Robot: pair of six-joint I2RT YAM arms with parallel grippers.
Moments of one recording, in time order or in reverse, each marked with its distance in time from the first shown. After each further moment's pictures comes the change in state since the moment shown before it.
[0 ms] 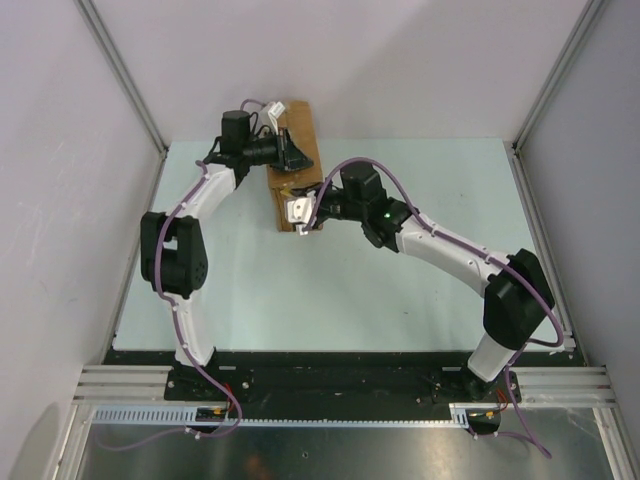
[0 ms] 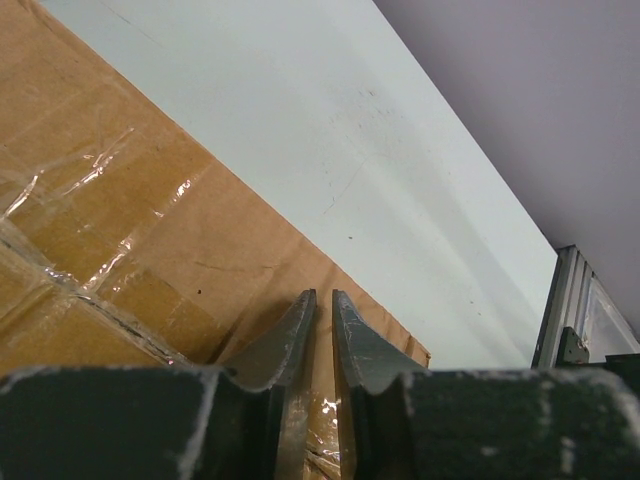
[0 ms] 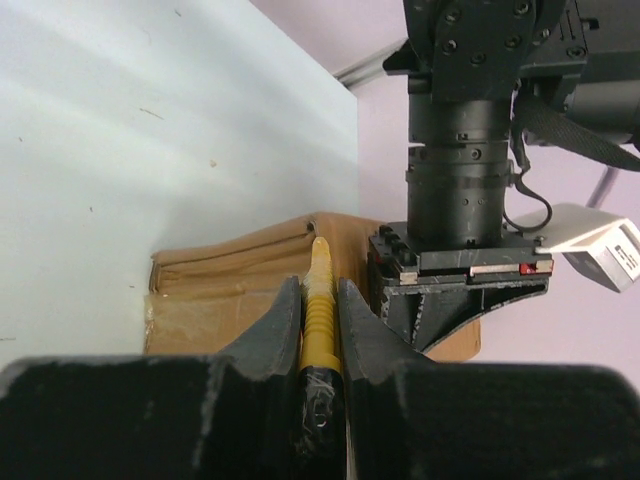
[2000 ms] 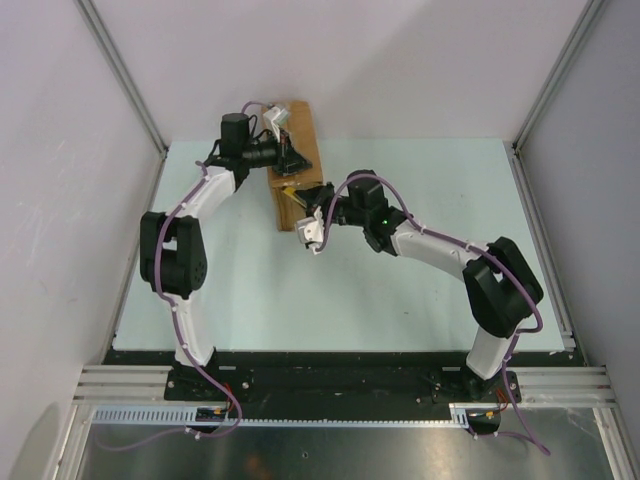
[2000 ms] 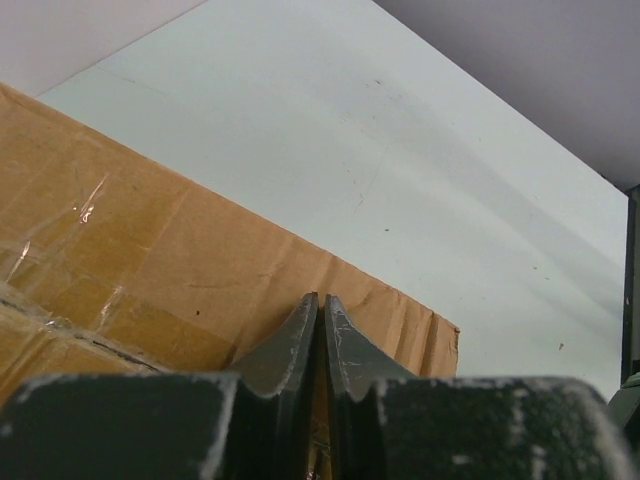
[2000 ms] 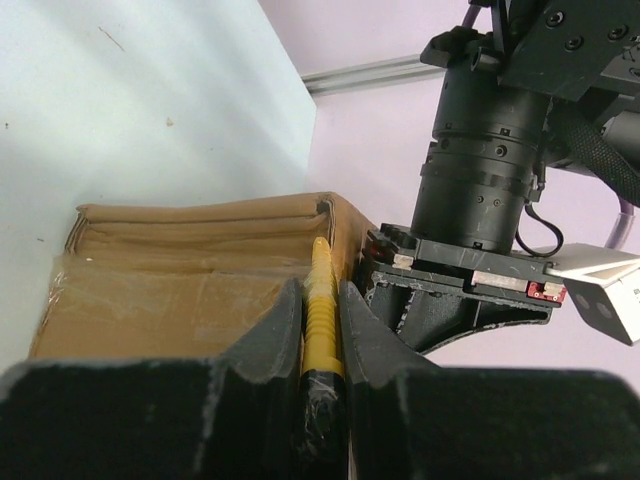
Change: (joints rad) left arm 0.007 0.006 -0.041 0.037 0.063 0.255; right arm -0.063 0.085 -0.140 0.248 -0.085 -0.327
